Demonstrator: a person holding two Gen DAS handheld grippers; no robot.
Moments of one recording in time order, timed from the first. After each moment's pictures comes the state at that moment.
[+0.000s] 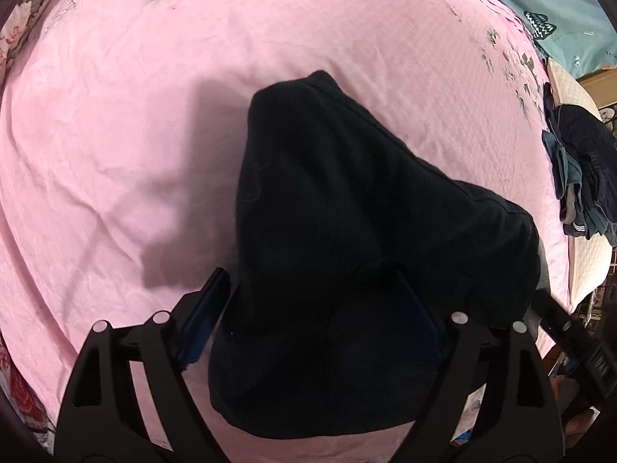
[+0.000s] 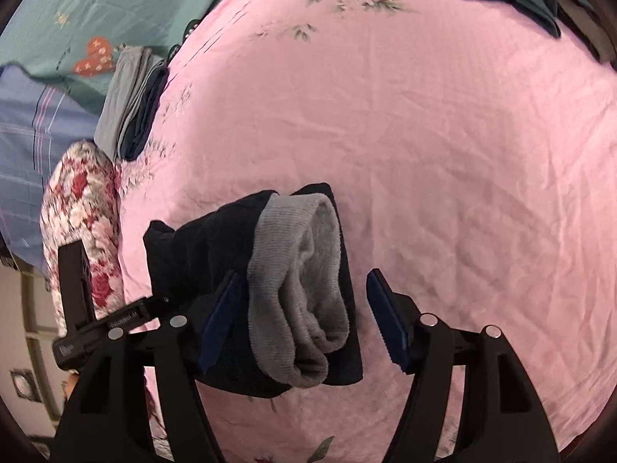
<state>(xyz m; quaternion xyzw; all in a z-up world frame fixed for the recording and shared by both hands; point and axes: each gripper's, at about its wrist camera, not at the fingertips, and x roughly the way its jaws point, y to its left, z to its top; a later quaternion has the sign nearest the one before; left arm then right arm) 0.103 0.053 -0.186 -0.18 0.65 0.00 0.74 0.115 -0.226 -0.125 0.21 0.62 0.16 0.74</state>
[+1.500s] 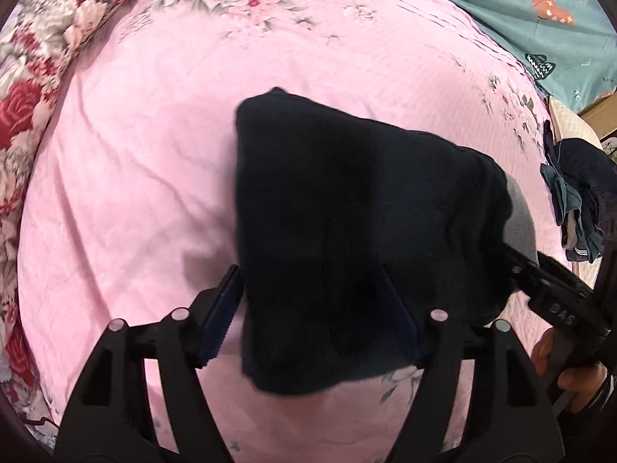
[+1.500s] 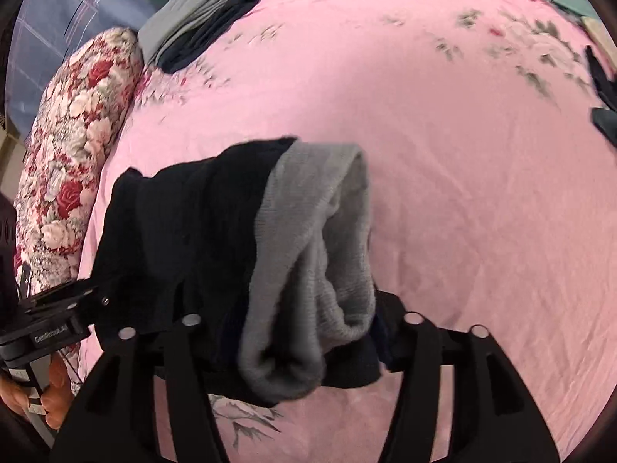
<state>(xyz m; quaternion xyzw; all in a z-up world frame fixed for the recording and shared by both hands) 0.054 0.066 -0.146 -0.19 0.58 0.07 0.79 0.147 -0.151 -0.129 0.02 0.57 0.24 0.78</state>
